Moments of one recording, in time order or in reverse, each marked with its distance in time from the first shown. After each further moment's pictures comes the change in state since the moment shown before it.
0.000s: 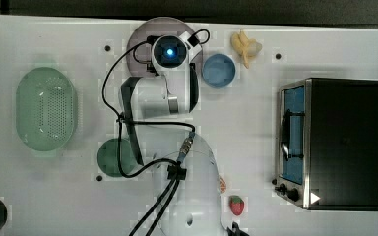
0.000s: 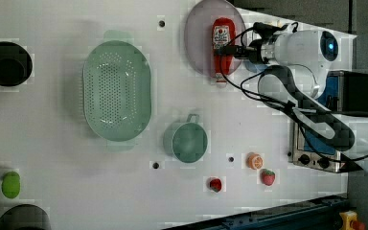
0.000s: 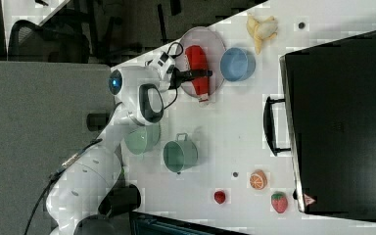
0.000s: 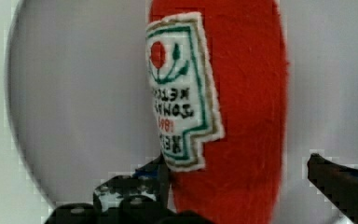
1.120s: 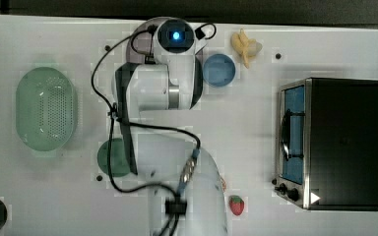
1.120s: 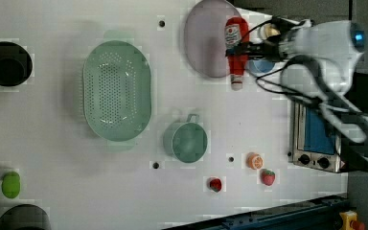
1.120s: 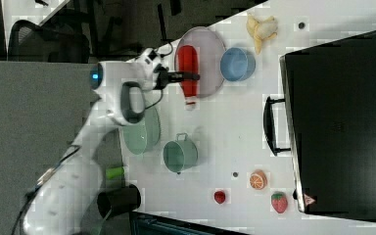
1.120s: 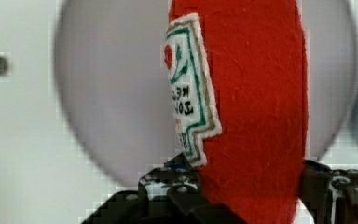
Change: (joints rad) arm -0.001 -0.159 -0.010 -0.004 0.119 -0.205 -0.007
